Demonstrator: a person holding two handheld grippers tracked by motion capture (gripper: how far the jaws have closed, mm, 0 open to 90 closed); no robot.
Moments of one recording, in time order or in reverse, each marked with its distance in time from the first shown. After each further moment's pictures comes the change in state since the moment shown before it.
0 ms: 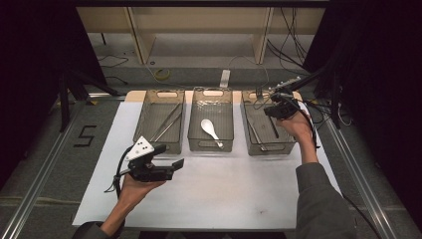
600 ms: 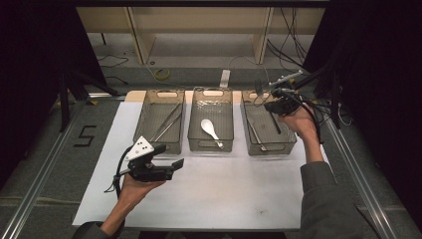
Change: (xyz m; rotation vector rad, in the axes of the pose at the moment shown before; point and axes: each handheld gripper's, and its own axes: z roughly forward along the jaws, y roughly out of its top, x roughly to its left) left arm 0.000 0.000 0.000 0.001 0.000 0.001; right arm 0.006 0.014 -0.024 -0.026 -0.001 -0.057
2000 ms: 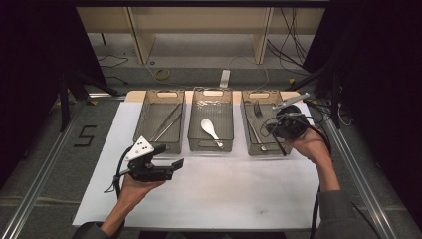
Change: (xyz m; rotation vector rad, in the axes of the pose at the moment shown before) left arm 0.000 0.000 0.000 0.004 0.006 0.001; right arm 0.033 -0.048 -0.039 0.023 0.103 -0.107
